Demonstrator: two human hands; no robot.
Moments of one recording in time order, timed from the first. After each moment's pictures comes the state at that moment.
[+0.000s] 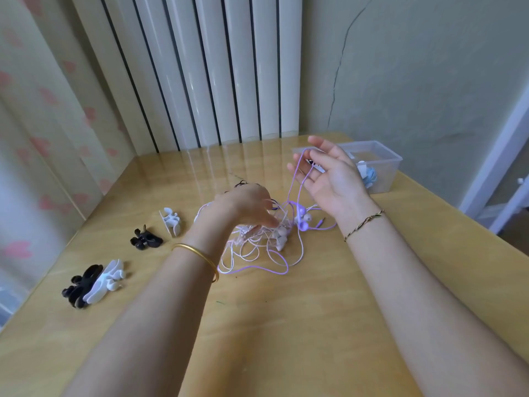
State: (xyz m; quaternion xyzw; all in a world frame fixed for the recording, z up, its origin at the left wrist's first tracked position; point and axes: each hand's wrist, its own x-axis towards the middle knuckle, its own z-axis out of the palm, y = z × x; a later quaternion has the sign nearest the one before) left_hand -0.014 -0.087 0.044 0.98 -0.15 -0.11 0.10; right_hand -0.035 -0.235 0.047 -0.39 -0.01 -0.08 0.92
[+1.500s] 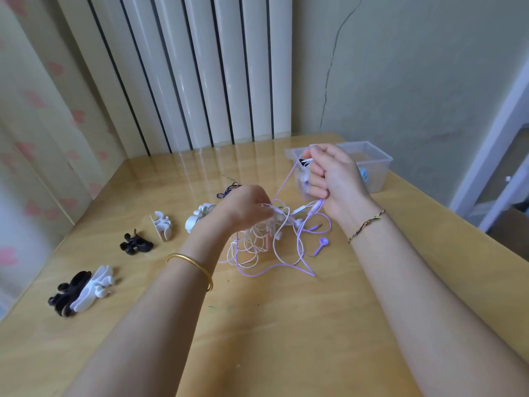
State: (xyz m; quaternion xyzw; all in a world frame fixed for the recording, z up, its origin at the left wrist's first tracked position) left_hand -0.003 -0.091 0.023 0.95 -0.18 -0.02 0.25; right_hand -0.039 -0.250 0.046 -0.56 0.02 -0.13 0.82
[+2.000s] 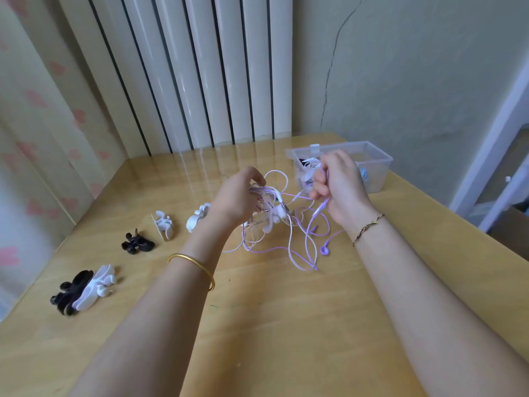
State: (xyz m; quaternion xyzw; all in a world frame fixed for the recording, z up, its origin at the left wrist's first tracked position) left_hand -0.007 -0.090 0.028 0.92 -0.13 0.07 0.37; right_hand -0.032 -0.255 0.035 -0.58 0.09 -0.18 0.79
